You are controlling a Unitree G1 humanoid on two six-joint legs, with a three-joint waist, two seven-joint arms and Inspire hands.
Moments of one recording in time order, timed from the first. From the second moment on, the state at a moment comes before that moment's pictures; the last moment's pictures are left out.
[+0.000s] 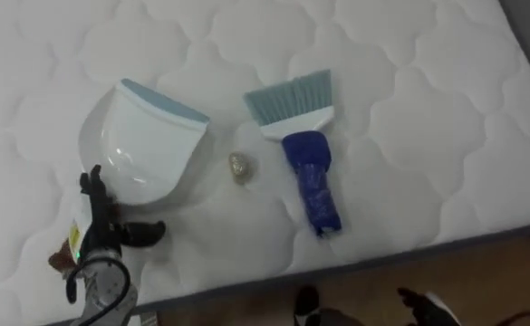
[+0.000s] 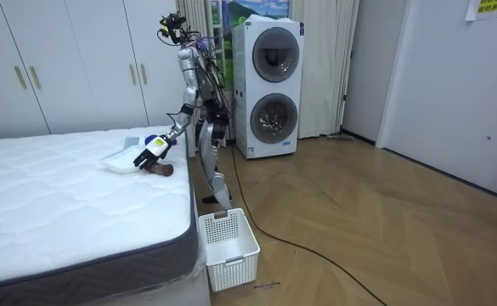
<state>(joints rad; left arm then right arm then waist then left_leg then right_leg) -0.24 0.24 -0.08 1.01 0.17 -0.28 0.54 -0.14 -0.31 0.26 1.30 -0.07 -0.10 0.00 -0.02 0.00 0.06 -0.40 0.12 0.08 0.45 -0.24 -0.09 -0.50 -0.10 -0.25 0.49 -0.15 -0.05</state>
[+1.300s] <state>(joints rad) -0.24 0.29 -0.15 0.97 0.20 -0.29 0.75 -0.14 -0.34 0.37 1.33 0.18 -0.09 0.05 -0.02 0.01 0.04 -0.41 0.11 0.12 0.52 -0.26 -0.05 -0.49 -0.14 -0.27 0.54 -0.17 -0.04</state>
